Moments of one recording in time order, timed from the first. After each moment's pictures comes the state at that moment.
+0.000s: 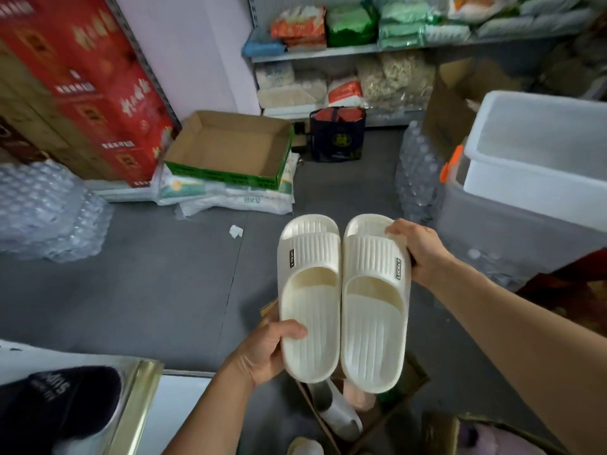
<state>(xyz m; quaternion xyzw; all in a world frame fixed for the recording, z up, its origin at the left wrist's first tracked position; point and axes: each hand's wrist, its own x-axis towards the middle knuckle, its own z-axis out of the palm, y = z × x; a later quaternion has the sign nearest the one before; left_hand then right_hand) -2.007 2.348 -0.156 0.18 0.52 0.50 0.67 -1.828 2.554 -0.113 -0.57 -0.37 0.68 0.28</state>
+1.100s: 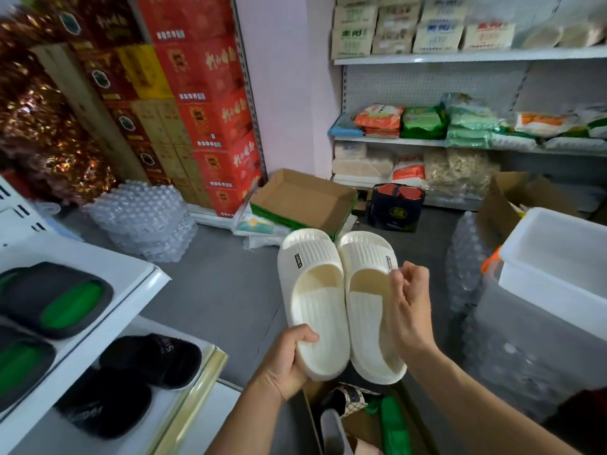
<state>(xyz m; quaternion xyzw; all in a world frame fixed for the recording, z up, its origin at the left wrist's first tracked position) -1.977 2.283 -0.022 0.06 0.50 0.67 0.55 -1.858 2.428 0.007 -0.44 -0.64 0.51 0.38</state>
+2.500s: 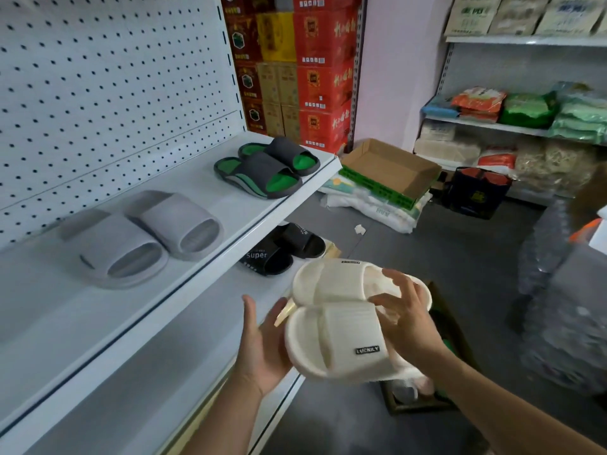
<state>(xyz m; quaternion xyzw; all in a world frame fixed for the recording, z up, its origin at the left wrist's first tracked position) -1.920 1.854 -0.032 -0.07 0.38 0.81 0.45 -1.802 2.060 -0.008 -0.24 -0.88 0.38 0.17</state>
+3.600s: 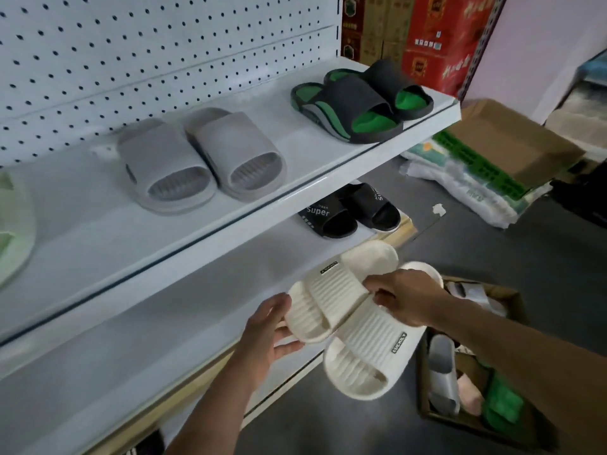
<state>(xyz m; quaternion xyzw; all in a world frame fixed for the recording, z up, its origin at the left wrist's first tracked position) -1.944 1.797 -0.122 -0.14 0.63 0.72 0.28 -1.939 2.070 -0.074 0.12 -0.98 0.12 -0.10</state>
